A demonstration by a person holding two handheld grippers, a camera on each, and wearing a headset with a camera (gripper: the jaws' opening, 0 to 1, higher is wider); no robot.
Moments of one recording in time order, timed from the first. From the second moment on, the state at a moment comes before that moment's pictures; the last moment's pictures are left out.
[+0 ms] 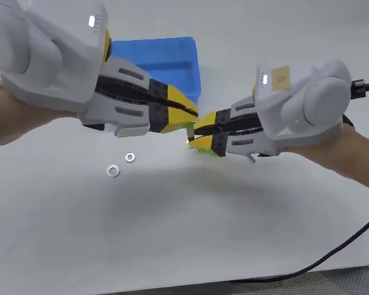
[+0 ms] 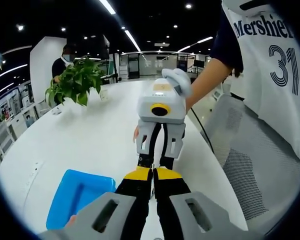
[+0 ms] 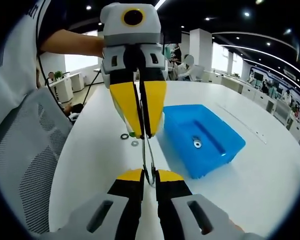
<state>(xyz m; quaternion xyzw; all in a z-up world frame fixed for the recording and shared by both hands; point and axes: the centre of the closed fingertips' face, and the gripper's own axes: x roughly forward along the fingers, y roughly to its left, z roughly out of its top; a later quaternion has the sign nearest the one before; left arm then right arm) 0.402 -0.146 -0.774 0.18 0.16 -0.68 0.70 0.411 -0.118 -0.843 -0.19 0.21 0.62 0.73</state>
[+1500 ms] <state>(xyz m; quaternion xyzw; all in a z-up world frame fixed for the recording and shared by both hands) 0.475 -0.094 -0.707 0.26 0.10 -0.64 0.71 0.491 -0.065 -0.772 -0.24 0.11 0.62 0.74</state>
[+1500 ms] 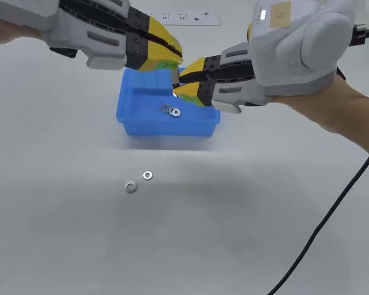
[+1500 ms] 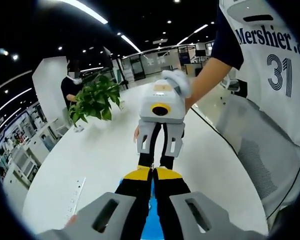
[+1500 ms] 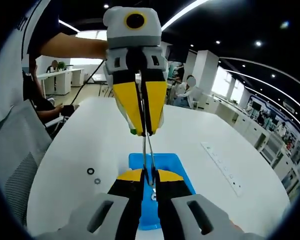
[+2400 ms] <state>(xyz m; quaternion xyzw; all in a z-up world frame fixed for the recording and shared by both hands) 0.508 -0.084 -0.781 0.21 0.17 -0.63 0.73 0.520 -0.057 -0.851 -0.24 0.19 0.62 0.73</state>
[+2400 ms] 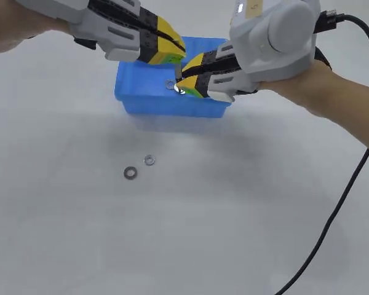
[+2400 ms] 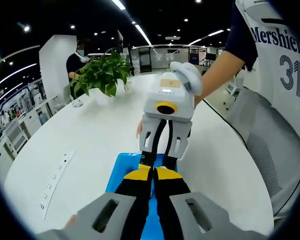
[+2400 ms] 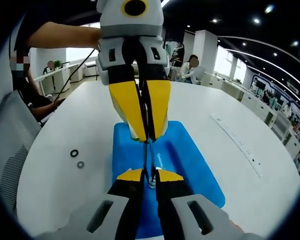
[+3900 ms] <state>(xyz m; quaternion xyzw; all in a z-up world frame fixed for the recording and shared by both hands) 0.405 -0.065 -0.702 0.24 0.12 -0.62 0.74 0.417 -0.040 -0.765 -0.24 0.11 0.63 0.73</state>
